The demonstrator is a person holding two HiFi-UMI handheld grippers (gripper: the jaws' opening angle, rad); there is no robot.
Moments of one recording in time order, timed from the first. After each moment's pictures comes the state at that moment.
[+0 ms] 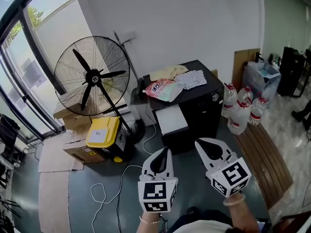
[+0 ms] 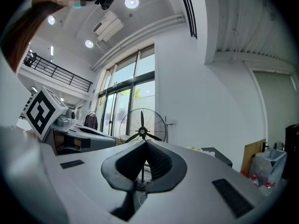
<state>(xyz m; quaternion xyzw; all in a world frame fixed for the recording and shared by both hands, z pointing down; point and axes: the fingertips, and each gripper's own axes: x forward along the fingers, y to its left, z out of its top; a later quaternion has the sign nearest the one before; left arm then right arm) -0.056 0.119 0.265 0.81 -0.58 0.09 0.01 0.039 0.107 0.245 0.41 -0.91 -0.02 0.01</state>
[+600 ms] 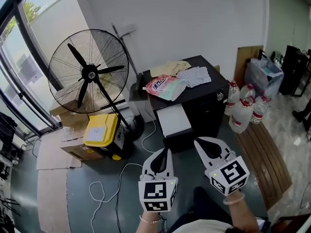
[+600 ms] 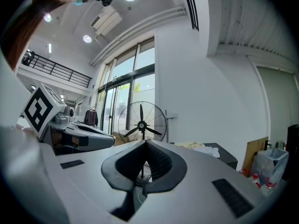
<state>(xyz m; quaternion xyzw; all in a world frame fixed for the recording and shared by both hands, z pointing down) -0.076 0.064 0.294 0.81 -0.58 0.10 0.04 0.016 0.046 0.274 0.40 -0.91 -0.01 0.05</state>
